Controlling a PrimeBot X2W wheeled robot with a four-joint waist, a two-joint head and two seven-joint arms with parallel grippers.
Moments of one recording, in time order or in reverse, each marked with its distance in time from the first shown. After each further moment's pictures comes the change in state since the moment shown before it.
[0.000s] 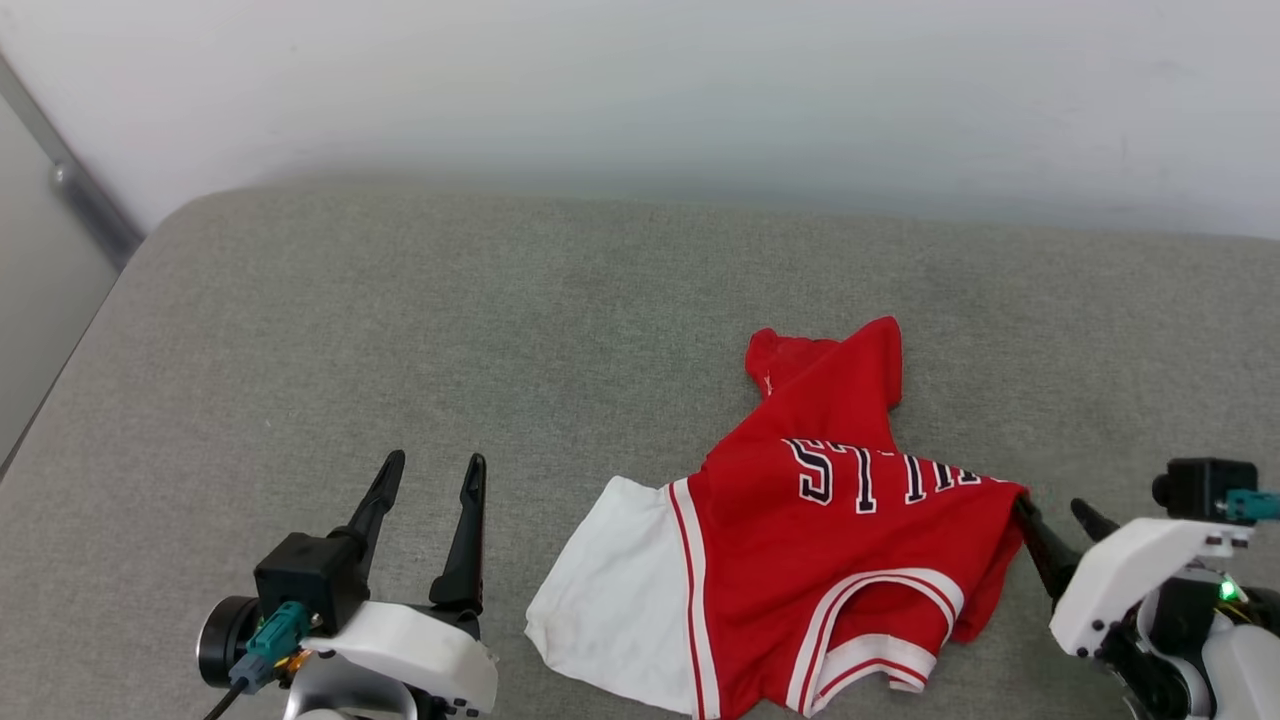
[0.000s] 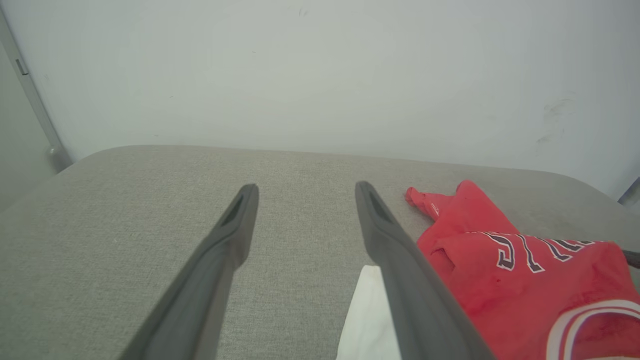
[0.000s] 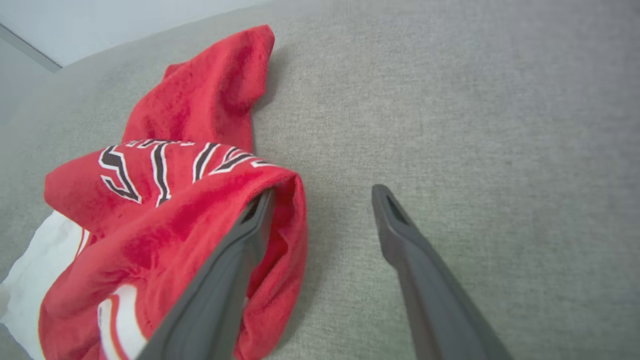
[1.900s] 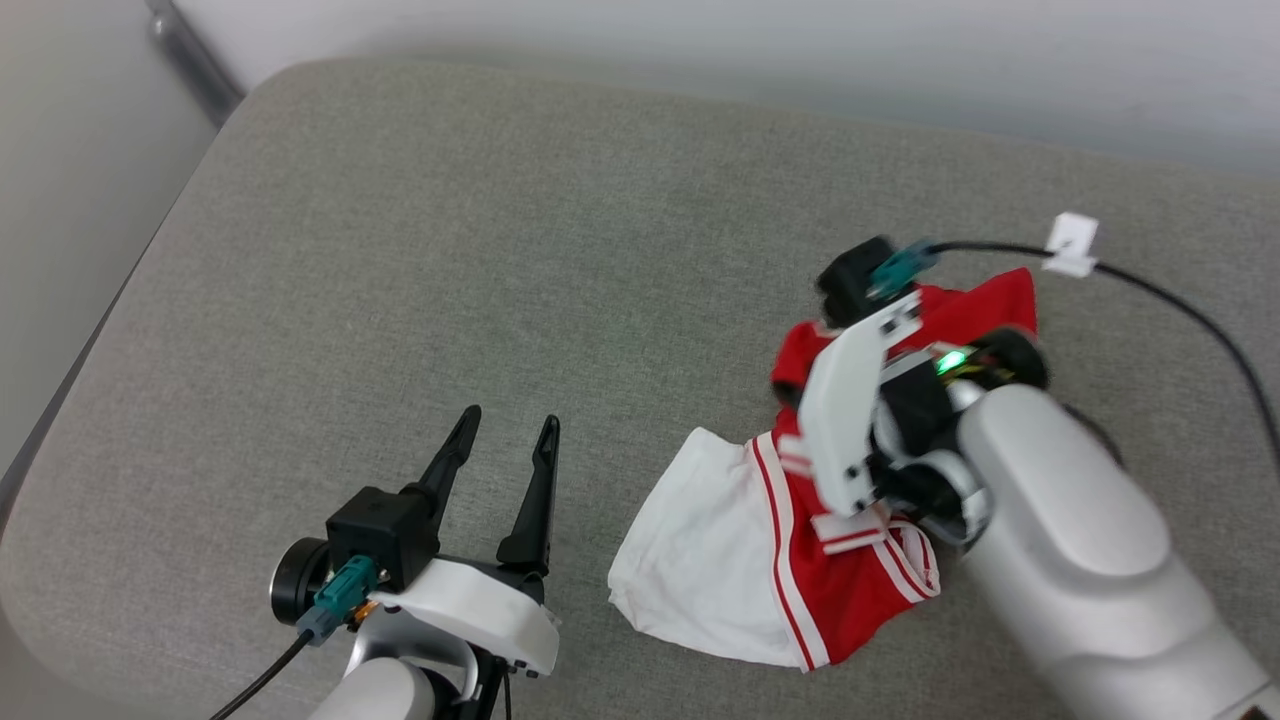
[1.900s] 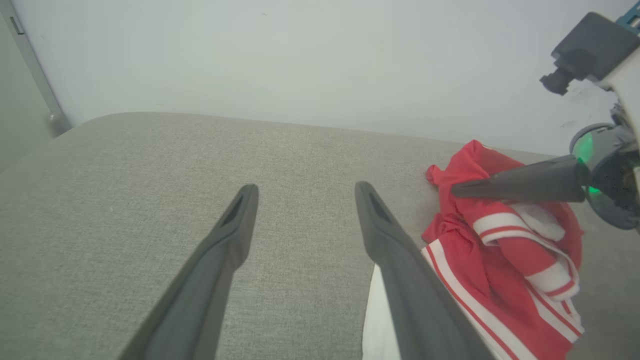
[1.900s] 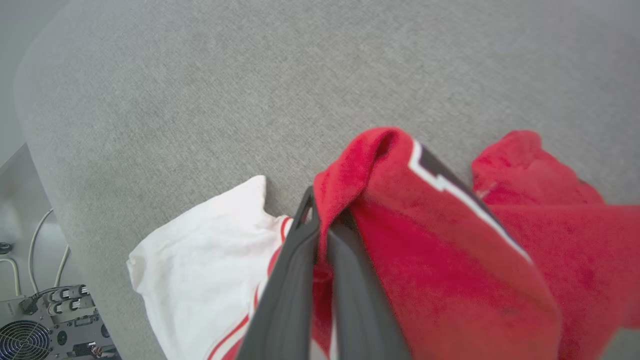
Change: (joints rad) left arm -0.117 -0.062 -0.073 0.082 -0.002 -0.049 -0.029; right arm -0.469 0.067 0.492 0.033 0.016 0.000 0.374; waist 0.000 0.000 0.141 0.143
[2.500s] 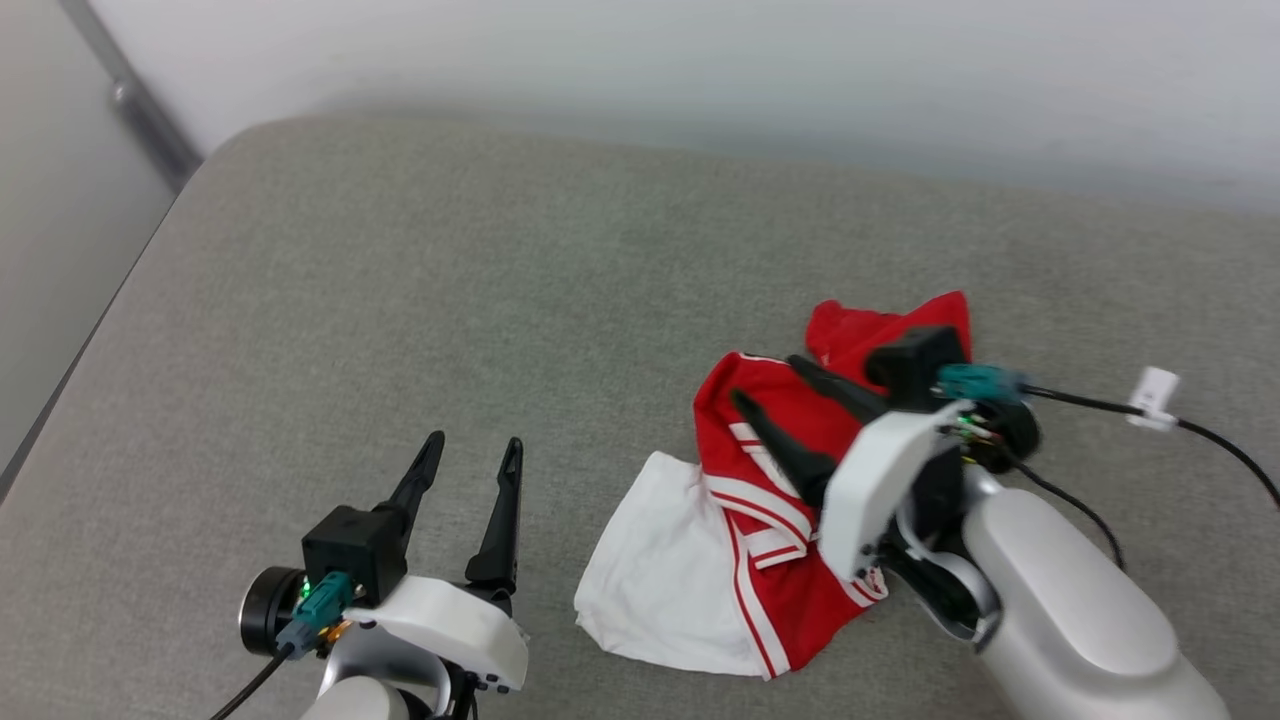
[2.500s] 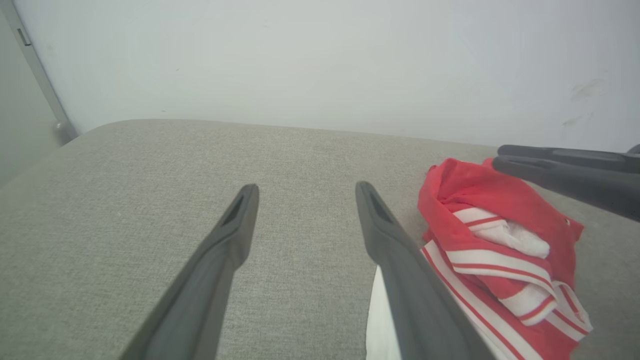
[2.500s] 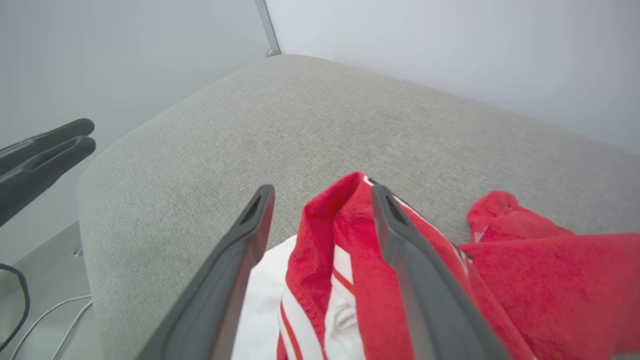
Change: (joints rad) left arm 0.023 0.026 0.011 0.034 -0.009 0.017 -0.007; right arm 0.152 -0.021 0.067 -0.064 0.038 0.000 -0.515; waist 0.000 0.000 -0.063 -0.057
